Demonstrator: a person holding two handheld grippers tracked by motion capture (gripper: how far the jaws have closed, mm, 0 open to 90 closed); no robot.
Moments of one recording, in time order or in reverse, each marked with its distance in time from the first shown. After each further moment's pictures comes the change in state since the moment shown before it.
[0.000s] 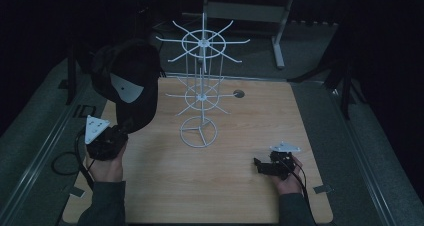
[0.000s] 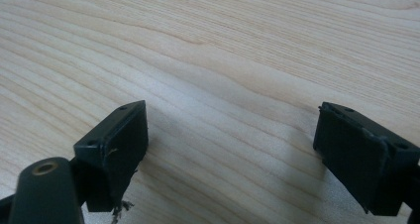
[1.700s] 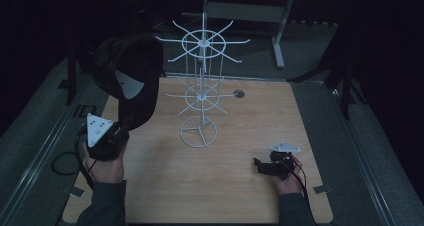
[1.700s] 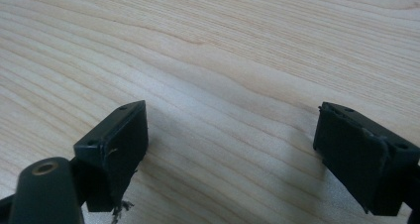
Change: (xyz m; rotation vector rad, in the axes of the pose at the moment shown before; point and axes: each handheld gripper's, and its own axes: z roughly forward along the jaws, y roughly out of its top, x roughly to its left) left arm -0.016 0.015 -0.012 -0.052 0.035 0.090; right arm 0.000 0.000 0.000 -0.001 0.000 0.000
